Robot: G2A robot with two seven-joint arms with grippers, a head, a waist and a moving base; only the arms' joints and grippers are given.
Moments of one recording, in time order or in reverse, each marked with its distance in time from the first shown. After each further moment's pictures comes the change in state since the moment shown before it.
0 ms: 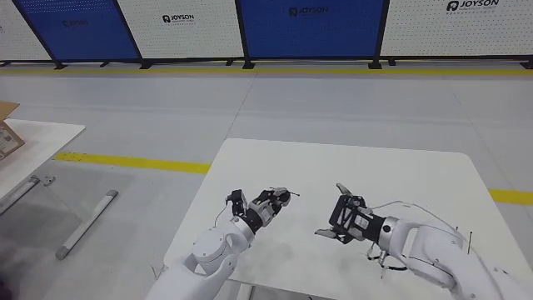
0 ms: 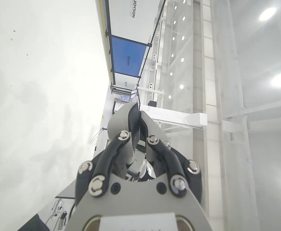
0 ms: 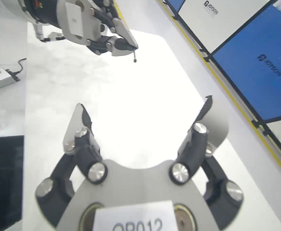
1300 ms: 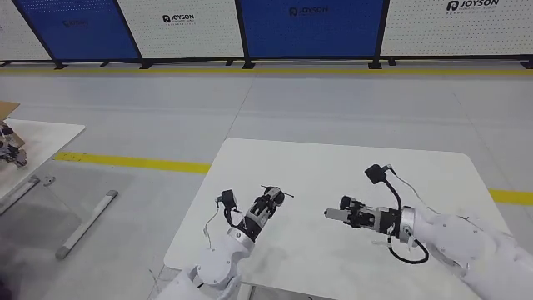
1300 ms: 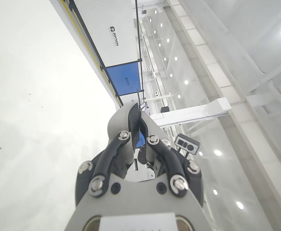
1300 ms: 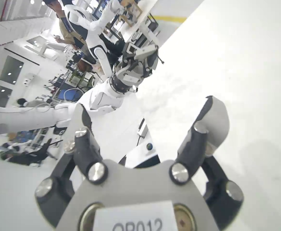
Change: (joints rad) left arm 0.060 -0.013 0.038 0.009 0.390 -0.238 0.167; right arm 0.134 0.040 -0.031 0.177 1.318 0.000 0.446
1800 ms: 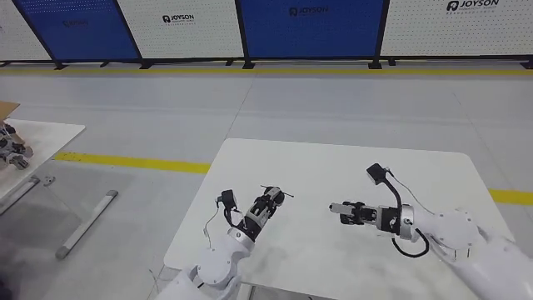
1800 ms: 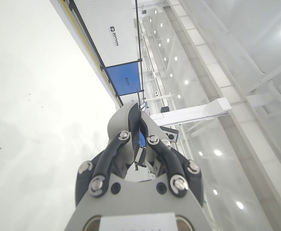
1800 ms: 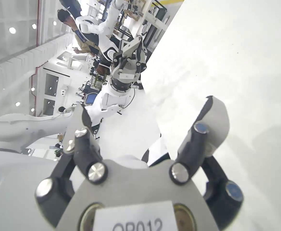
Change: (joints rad) left arm 0.000 0.000 0.000 0.000 0.000 0.000 0.000; right arm -0.060 -0.100 0.078 0.173 0.106 0.000 0.140
